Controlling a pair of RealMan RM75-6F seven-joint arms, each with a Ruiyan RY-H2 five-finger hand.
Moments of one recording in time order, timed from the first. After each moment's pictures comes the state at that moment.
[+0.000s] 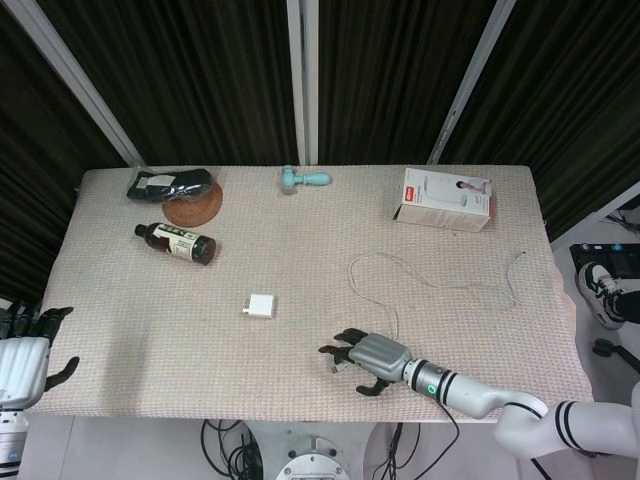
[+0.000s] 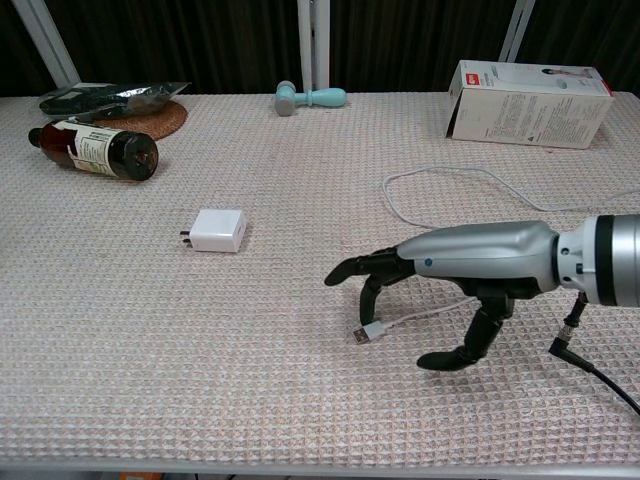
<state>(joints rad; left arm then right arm) -0.04 -1.12 -0.03 -1.67 1.49 1.53 0.25 0.81 -1.35 -0.06 -1.67 -1.64 0.68 0.25</state>
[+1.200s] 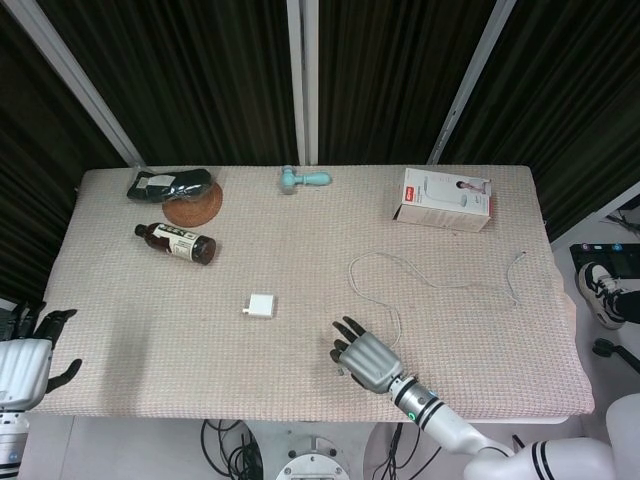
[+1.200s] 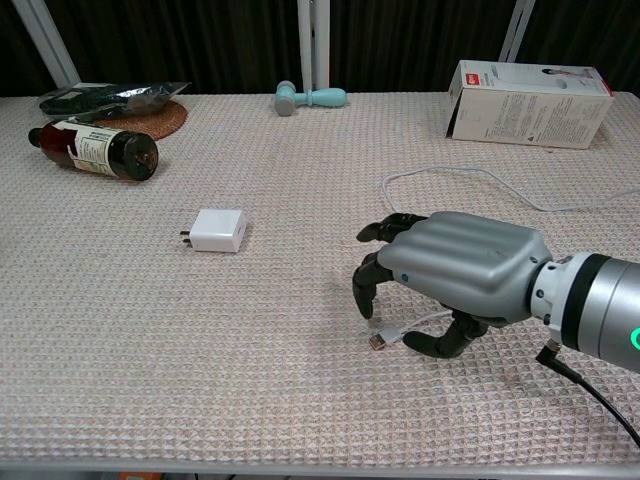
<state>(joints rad) -0.04 -1.13 -0.02 -1.63 1.51 1.52 0.21 0.67 -1.55 -0.03 -1.81 -1.22 0.93 -0.73</state>
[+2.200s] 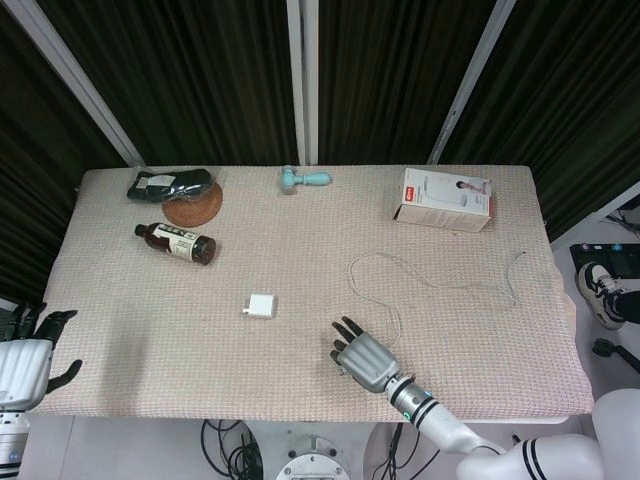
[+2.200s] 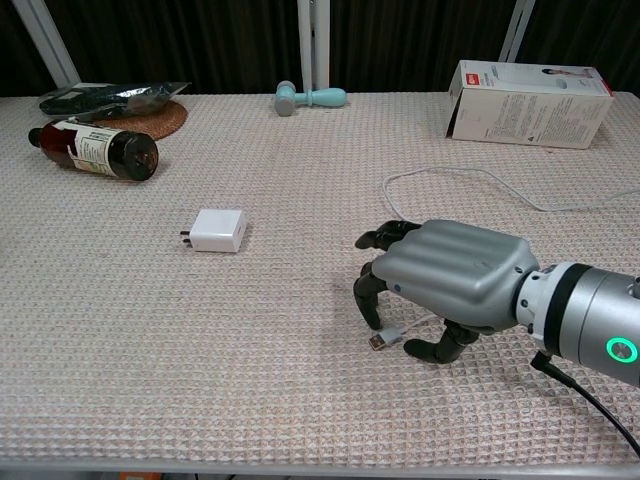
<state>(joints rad) -0.04 -1.14 -0.02 -1.62 1.50 1.52 0.20 0.70 -1.59 -0.04 -1.78 -1.16 0.95 -0.79</state>
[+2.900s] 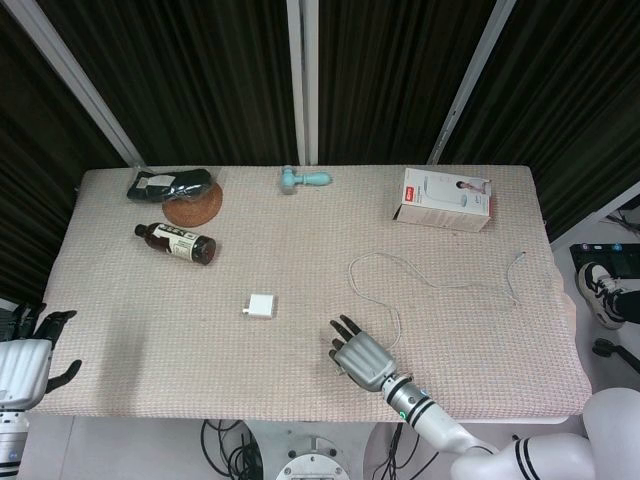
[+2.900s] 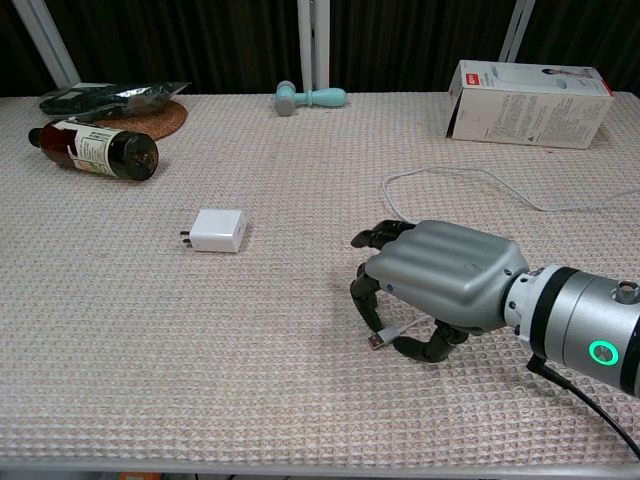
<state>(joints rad) -0.04 -1.15 -0.02 -1.60 1.50 1.51 0.19 0.71 -1.62 -0.04 -1.76 -1.13 0.98 -0.82</state>
